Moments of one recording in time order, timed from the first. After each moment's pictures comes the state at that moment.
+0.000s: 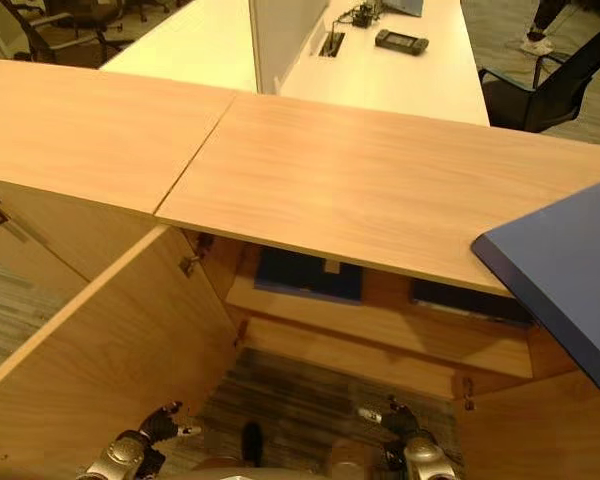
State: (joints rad) left arm -0.05 0.33 -0.32 1.13 0.02 -0.13 -0.01; right arm -0.10 -0.29 0.20 1.08 0.18 -0.10 -0.04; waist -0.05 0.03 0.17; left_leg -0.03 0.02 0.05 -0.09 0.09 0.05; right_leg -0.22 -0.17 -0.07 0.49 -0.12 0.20
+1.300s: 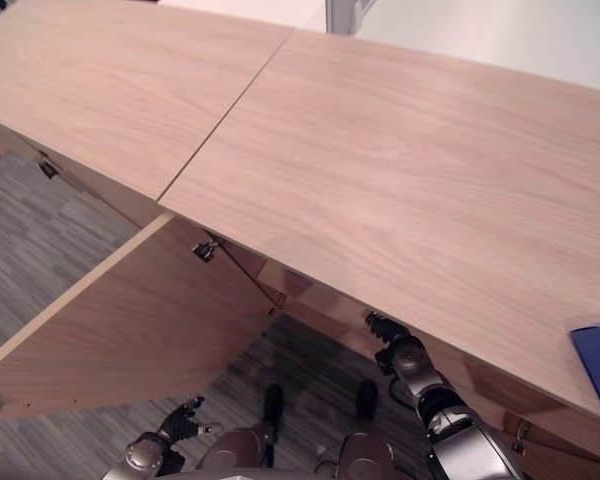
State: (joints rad) left arm -0.02 0.28 -0.37 1.01 0.00 -0.16 0.03; right arm -0.40 -0.40 0.38 1.04 0.10 -0.10 -0.13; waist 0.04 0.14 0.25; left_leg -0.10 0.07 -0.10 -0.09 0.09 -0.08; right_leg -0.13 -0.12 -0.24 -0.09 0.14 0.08
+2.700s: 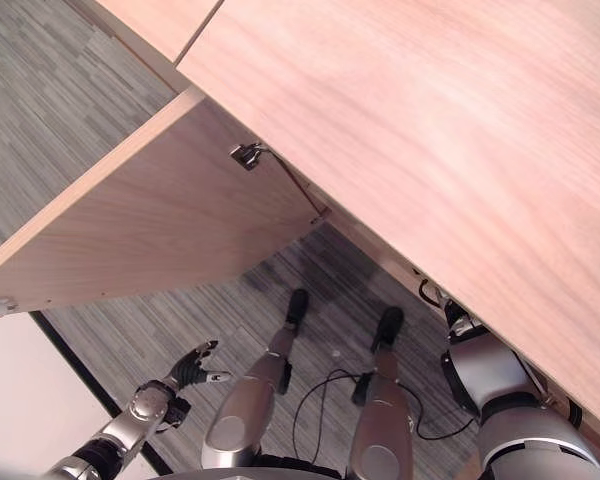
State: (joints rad) left arm -0.12 0.40 -0.49 0.85 -0.11 -0.20 0.00; right arm -0.89 -0.58 0.40 1.25 0.20 -0.14 -0.17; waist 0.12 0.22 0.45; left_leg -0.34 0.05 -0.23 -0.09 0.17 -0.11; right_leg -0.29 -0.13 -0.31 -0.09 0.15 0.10
